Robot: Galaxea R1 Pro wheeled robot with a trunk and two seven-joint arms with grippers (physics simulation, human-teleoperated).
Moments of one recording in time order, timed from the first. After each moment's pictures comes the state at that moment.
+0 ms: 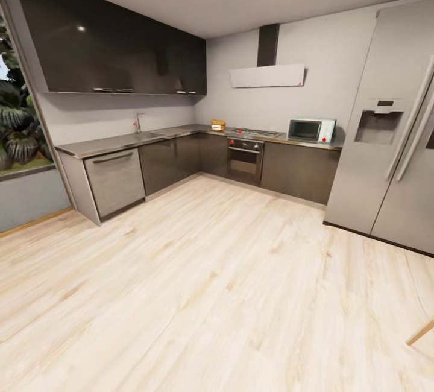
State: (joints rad) left arm 0.00 -0.02 0.01 -0.04 0.08 -0.03 0.02; right arm 0.00 0.00 0.01 0.00 0.00 -0.09 -0.01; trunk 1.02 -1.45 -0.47
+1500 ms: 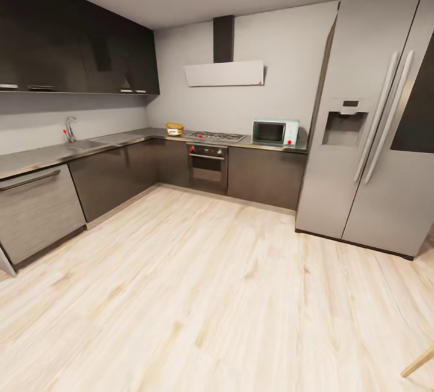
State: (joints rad) left arm 0.00 -0.02 0.01 -0.04 0.08 -0.03 0.02; right arm 0.00 0.00 0.00 0.00 0.00 -0.09 -0.01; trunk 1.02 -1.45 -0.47
